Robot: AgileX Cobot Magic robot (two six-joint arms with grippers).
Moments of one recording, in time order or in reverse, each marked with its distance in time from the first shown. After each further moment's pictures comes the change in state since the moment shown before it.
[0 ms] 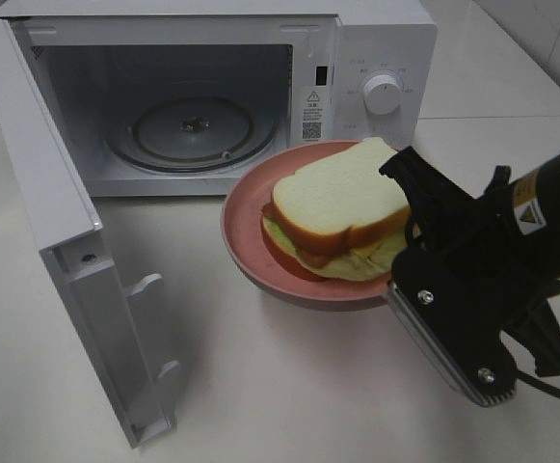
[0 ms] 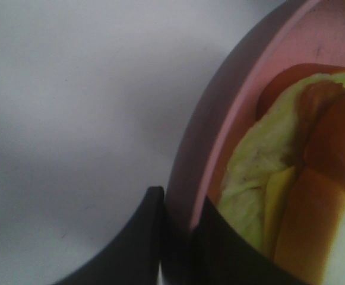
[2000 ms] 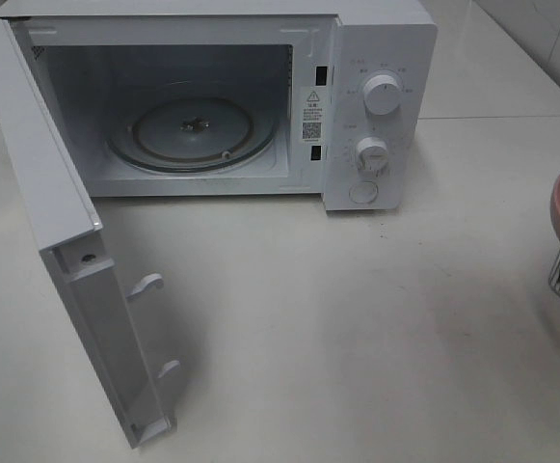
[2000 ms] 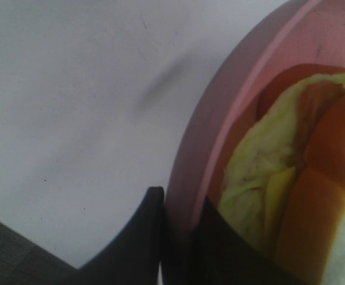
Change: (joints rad) left arm 0.000 0.000 0.000 0.000 0.000 0.000; right arm 0.000 -0.309 0.174 -0.550 0.507 1.592
